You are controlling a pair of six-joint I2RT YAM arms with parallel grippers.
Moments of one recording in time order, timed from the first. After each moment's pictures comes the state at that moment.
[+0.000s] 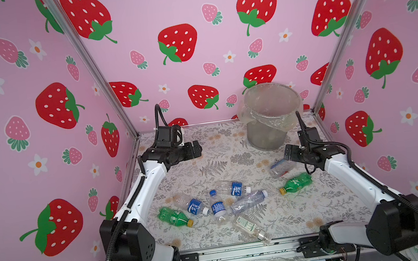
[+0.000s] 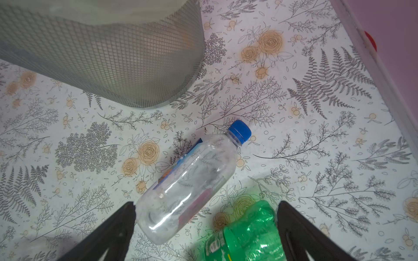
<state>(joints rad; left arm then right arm) -0.21 1.47 1.37 -0.73 0.20 -0.29 0.27 1.28 0.99 -0.63 0.17 0.45</state>
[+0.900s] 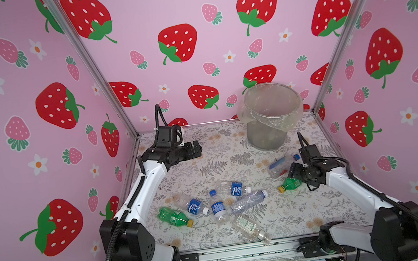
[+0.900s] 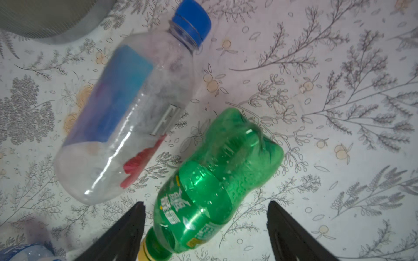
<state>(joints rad) -0.21 1.47 1.37 -0.73 0.20 -0.29 0.25 1.19 0.72 -0.66 0.09 0.62</state>
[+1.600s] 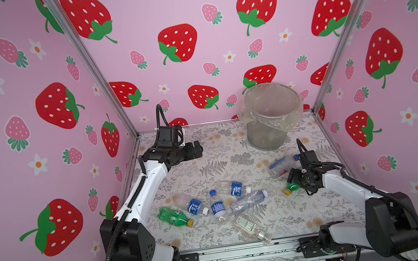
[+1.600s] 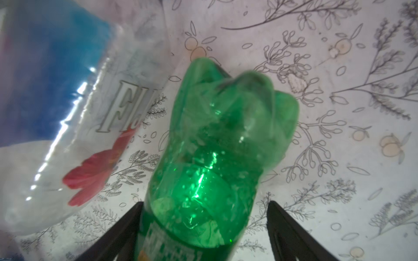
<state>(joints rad) -0.22 1.47 1.37 -0.74 0.20 -0.29 0.22 1.27 0.63 -0.54 0.04 0.63</state>
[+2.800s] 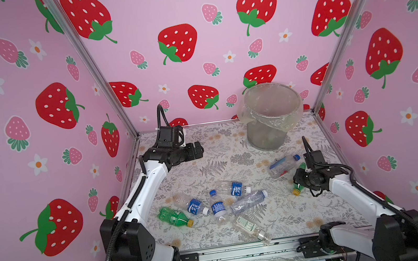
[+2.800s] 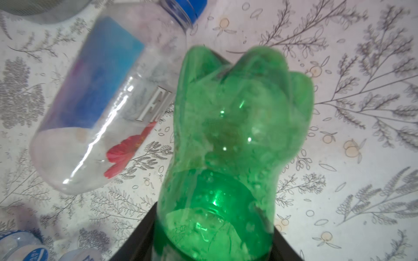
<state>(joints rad) -0.23 1.47 1.37 -0.75 0.21 -0.29 0.20 1.11 0.65 -0.61 0.03 0.54</state>
